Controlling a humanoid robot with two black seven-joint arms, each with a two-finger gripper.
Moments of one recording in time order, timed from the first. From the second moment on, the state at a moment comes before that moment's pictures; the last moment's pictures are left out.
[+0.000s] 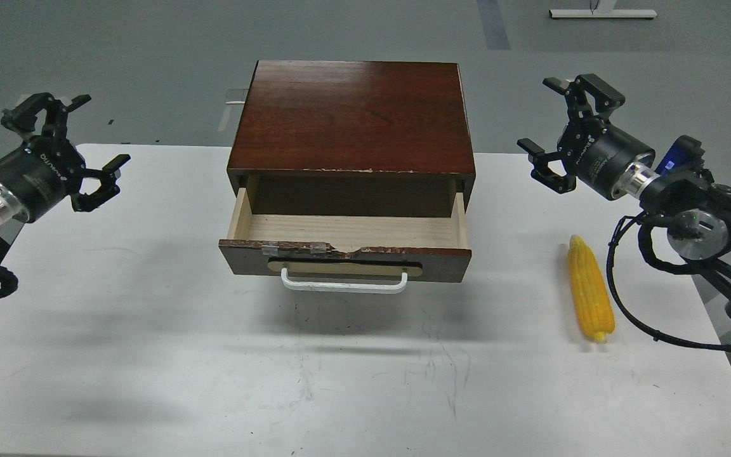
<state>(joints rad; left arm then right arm) -0.62 0.78 -0.68 -0.91 -0.04 -0.49 -0.16 0.83 -0.60 0.48 1.02 -0.08 0.29 0.18</state>
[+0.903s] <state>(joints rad) -0.62 0.78 -0.69 -0.91 -0.05 -0.49 -0.16 0.84 -0.63 0.48 1.03 -0.08 0.29 0.18</state>
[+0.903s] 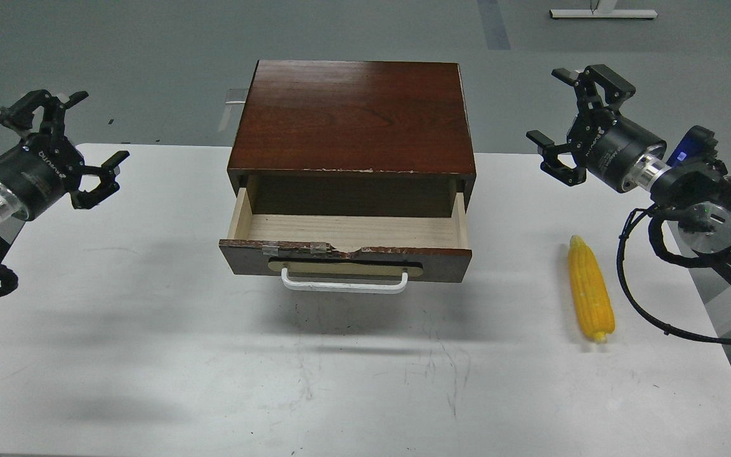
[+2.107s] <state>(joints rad) -0.62 0.79 -0.69 -0.91 -0.04 -0.49 -0.16 0.84 -0.65 0.47 1.05 -0.15 0.23 0.15</state>
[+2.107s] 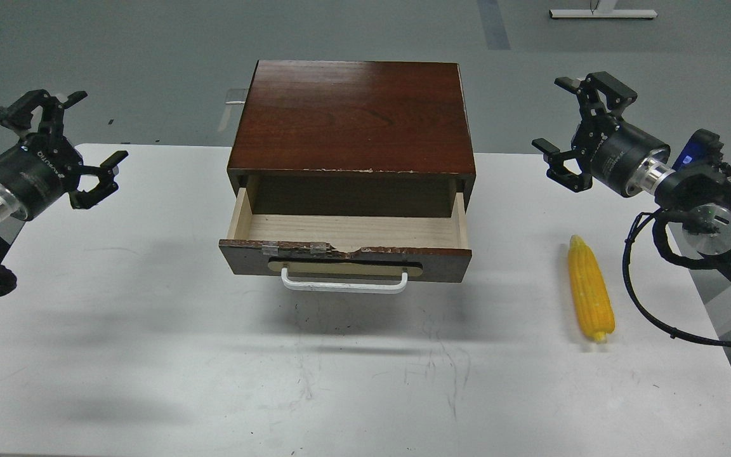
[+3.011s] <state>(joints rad) -0.62 0.78 -0.68 -0.91 -0.04 -0.49 -0.17 0.78 -0.95 -0.04 1.40 -1.00 -0.30 0.04</state>
